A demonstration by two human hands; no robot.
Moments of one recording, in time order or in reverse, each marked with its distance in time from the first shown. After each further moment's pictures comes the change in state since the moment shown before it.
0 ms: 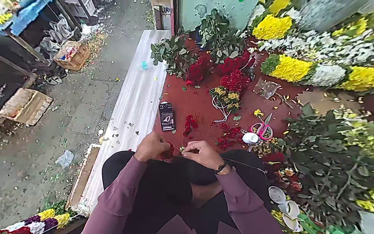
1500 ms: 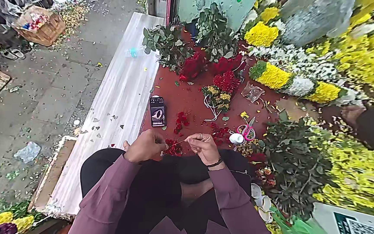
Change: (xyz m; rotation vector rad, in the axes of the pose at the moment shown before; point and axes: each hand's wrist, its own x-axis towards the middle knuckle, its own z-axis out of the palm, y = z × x) left_hand 0.004 -0.004 0.009 -0.119 -0.088 0.247; right_hand -0.001 0.012 -0.016 0.627 0.277 0.066
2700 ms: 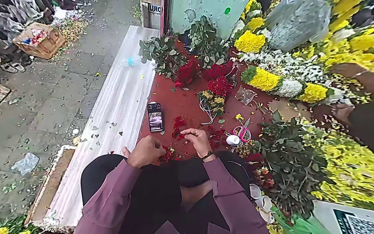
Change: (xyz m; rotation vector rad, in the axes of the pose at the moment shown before) left_hand 0.003 0.002 0.006 0.114 -0.001 -0.087; right_hand 0.037 0.014 -0.015 -0.425 0.266 0.027
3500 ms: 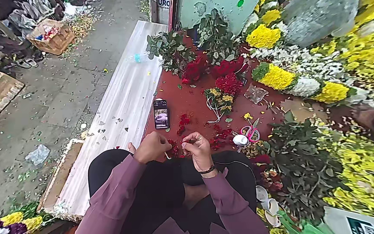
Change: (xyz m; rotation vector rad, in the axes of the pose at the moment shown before) left_hand 0.002 -0.002 0.005 -0.084 0.056 -0.025; right_hand -0.058 -0.029 0.047 0.404 0.031 -0.066
